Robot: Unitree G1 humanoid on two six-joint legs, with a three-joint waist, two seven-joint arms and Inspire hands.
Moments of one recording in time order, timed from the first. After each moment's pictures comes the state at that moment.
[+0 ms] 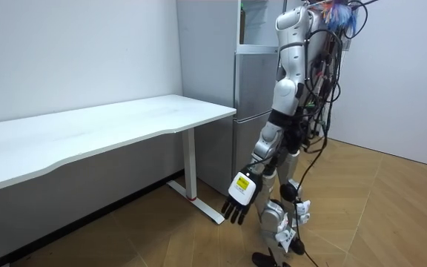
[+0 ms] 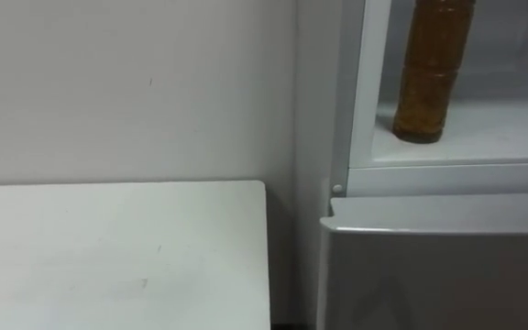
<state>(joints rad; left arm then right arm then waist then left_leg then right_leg) 0.32 0.22 0.01 1.09 0.05 0.00 0.15 0.22 -0.23 0.02 1.08 0.27 -0.09 -0.18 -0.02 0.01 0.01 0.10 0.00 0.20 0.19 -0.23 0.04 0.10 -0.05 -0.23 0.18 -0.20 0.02</state>
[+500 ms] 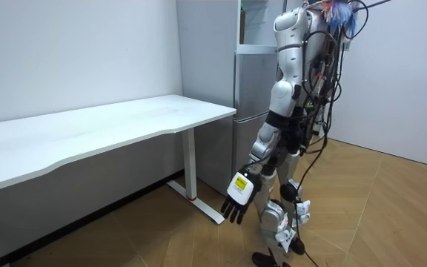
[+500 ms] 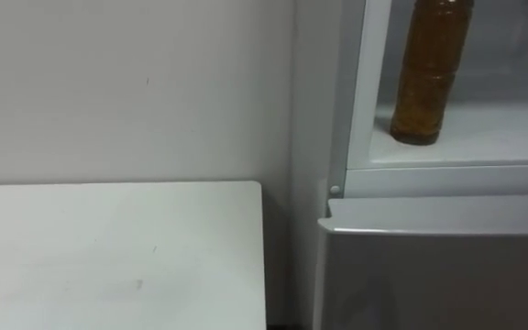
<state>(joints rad) 0.31 0.22 0.04 1.09 0.06 0.03 0.15 0.22 -0.23 -0.05 1.10 0.46 -0.04 -0.13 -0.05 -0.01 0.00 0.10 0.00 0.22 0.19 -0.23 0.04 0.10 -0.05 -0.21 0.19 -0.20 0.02</state>
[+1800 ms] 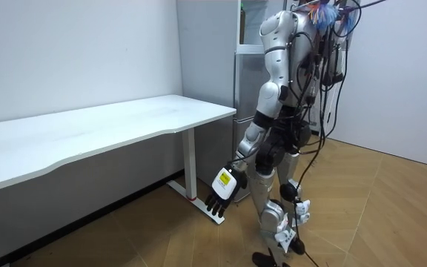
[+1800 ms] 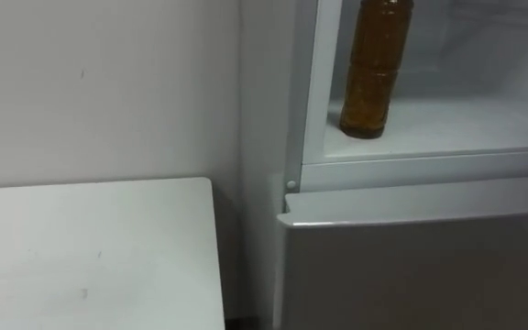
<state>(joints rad) 0.36 0.23 0.16 1.00 0.08 -0.01 0.17 0.20 -0.36 -0.59 -0.17 0.82 -0.16 -0.86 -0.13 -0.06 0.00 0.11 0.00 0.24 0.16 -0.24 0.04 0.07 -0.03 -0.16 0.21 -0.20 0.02</state>
